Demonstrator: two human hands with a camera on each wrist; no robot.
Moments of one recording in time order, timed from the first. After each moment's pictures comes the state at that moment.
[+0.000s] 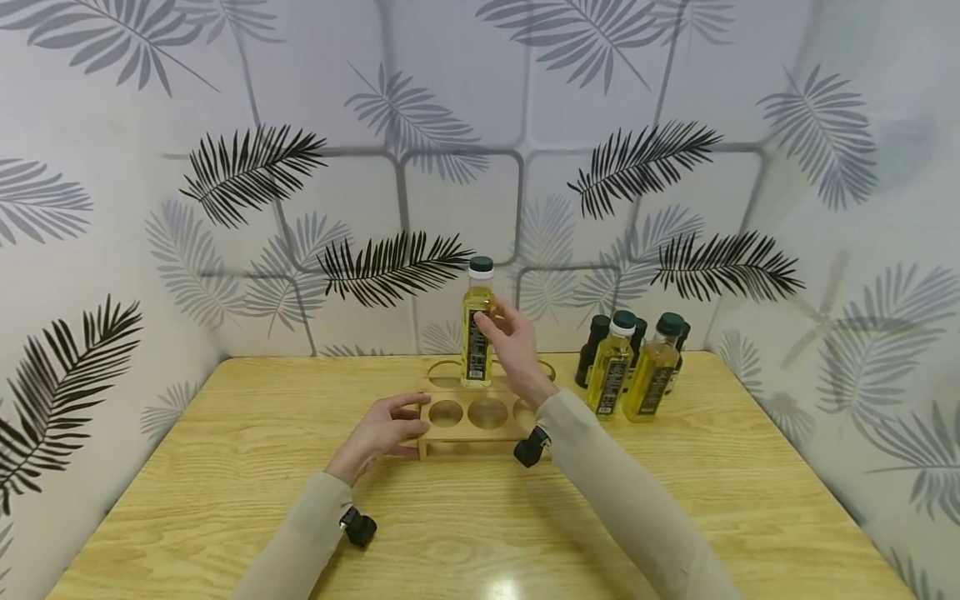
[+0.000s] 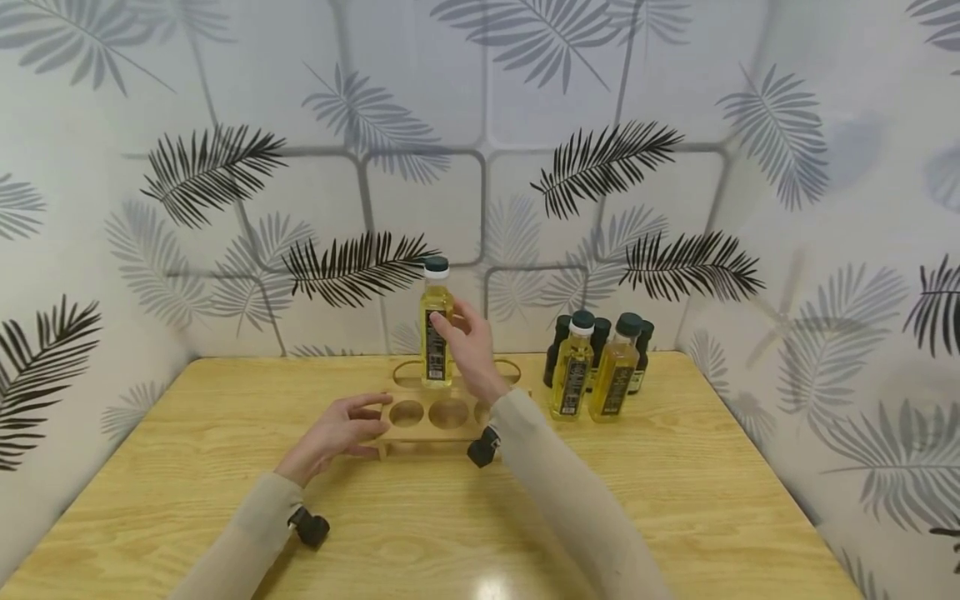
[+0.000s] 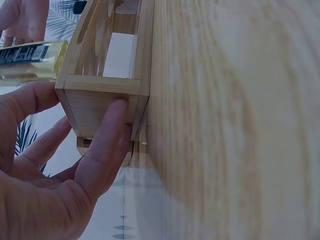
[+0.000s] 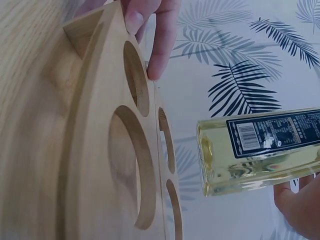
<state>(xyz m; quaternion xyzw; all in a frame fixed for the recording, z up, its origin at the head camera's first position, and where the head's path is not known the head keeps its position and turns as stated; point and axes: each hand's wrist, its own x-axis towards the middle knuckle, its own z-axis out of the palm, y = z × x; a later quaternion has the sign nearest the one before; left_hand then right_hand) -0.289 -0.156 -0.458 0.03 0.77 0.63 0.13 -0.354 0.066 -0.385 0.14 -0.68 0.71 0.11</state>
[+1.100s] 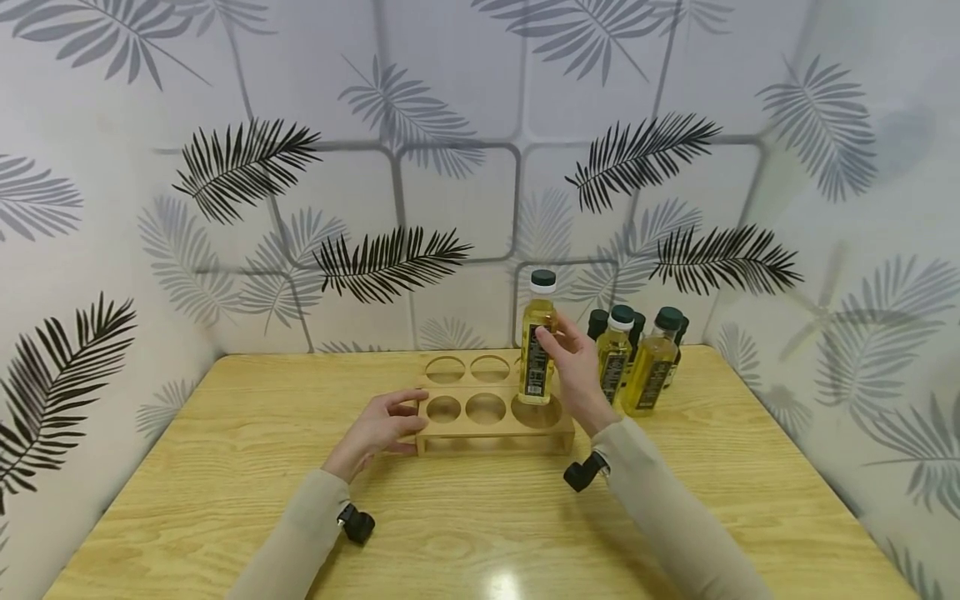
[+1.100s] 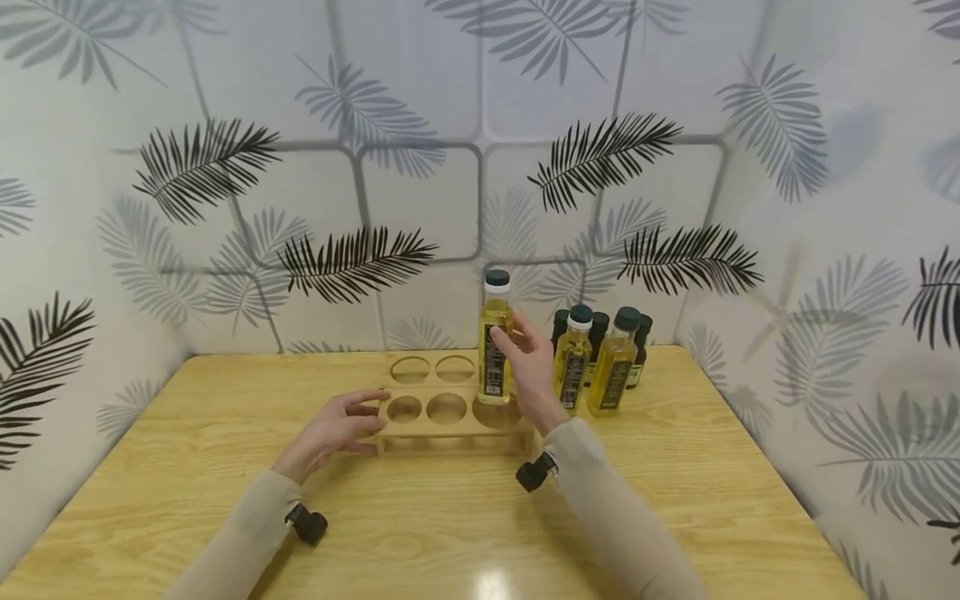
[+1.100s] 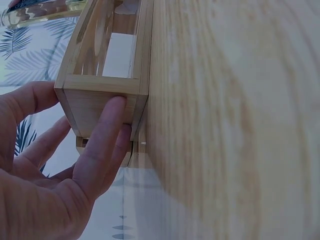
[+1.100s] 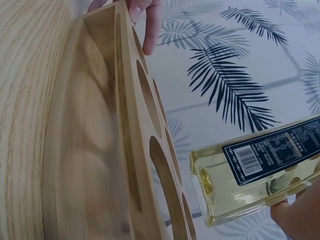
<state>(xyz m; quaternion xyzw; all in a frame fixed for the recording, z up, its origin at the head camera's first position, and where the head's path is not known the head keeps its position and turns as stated) -0.290 -0.158 -0.460 0.03 0.77 0.63 0.13 -0.318 0.142 -0.397 0.09 -0.63 0.76 0.11</state>
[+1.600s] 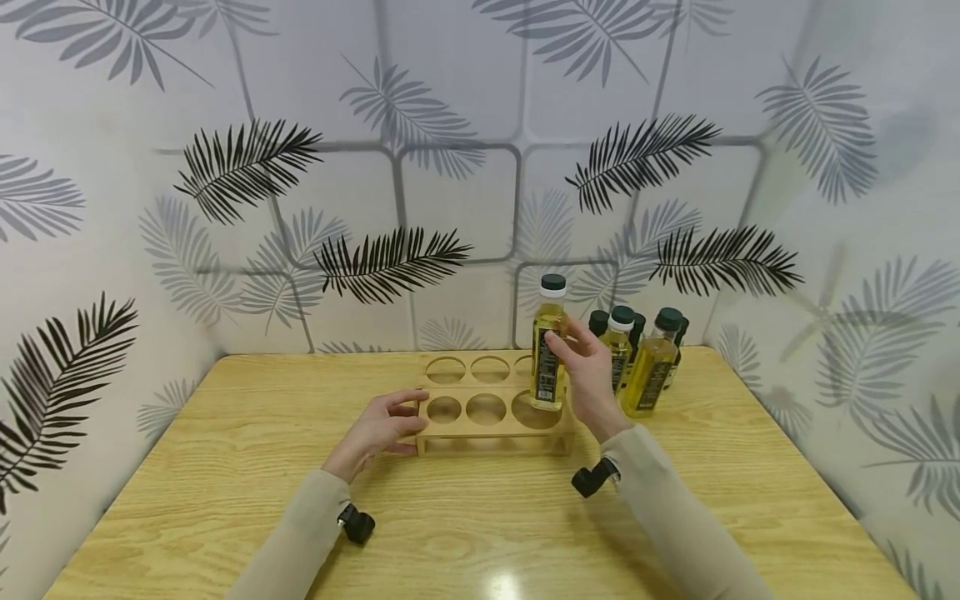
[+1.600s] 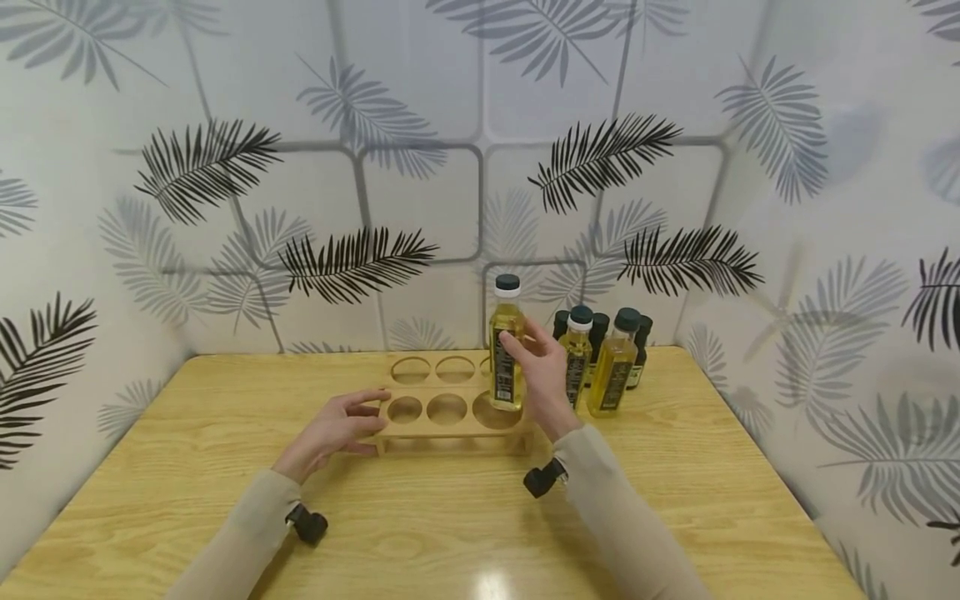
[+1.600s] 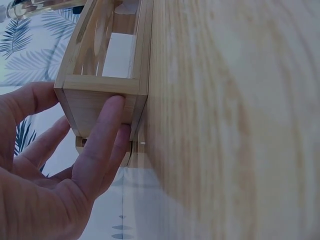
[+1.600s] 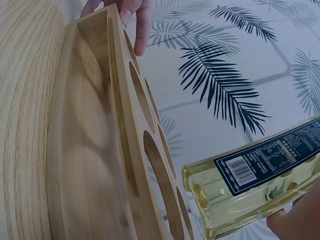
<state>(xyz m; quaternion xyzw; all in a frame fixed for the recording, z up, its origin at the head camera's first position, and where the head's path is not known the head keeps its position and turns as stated) -0.289 -0.157 -0.459 0.03 0.76 0.63 0.14 -0.314 0.155 -0.401 0.06 -0.61 0.78 0.13</state>
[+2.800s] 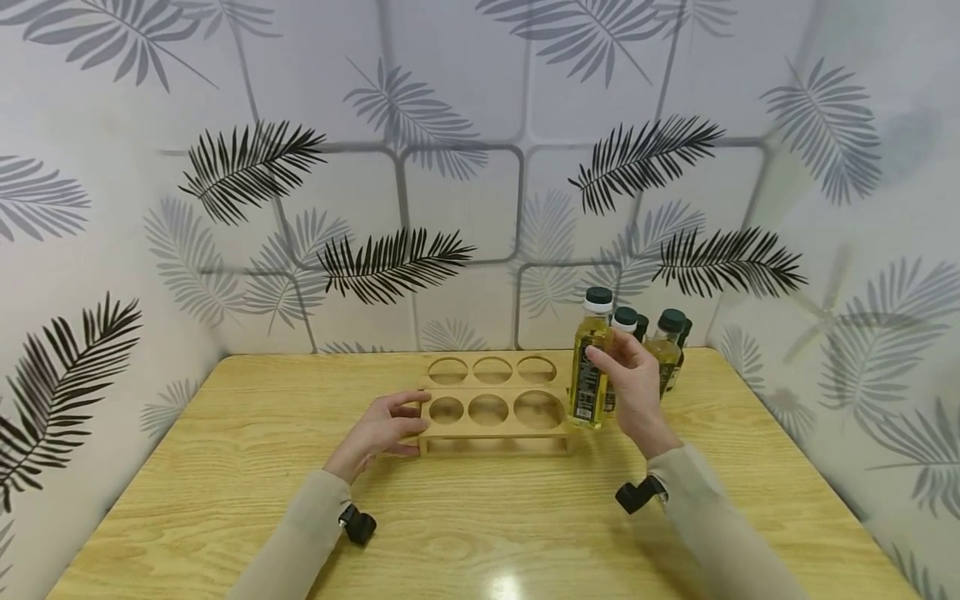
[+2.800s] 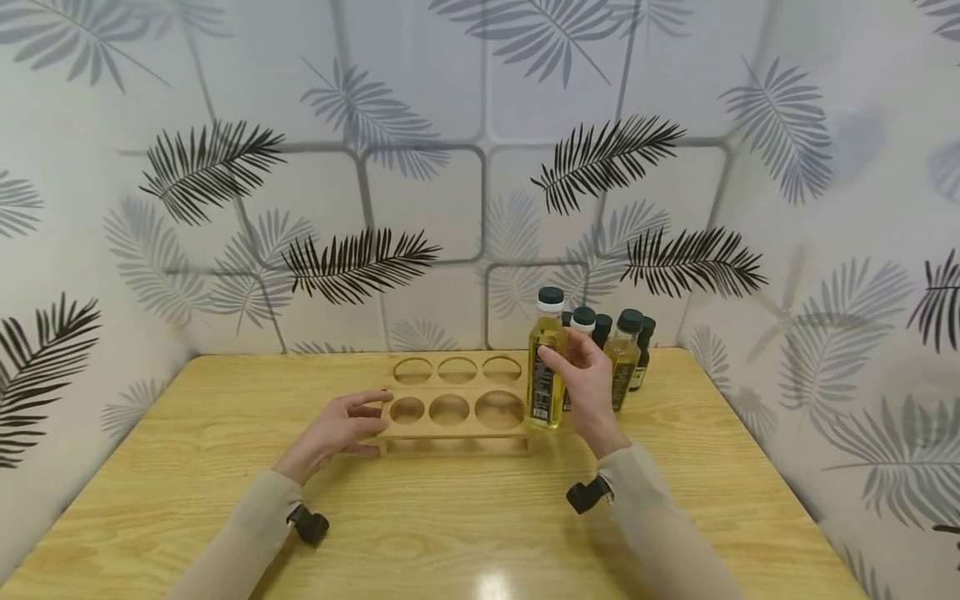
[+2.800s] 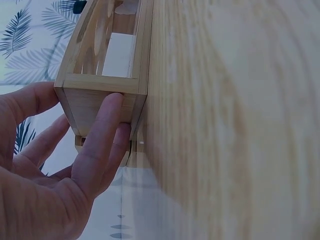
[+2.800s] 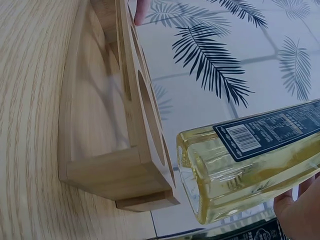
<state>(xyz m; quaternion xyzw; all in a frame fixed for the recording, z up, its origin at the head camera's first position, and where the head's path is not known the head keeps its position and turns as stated) -0.289 -0.159 -0.460 0.03 0.76 0.63 0.14 -0.292 0.204 -0.399 0.04 -0.64 0.75 0.16</state>
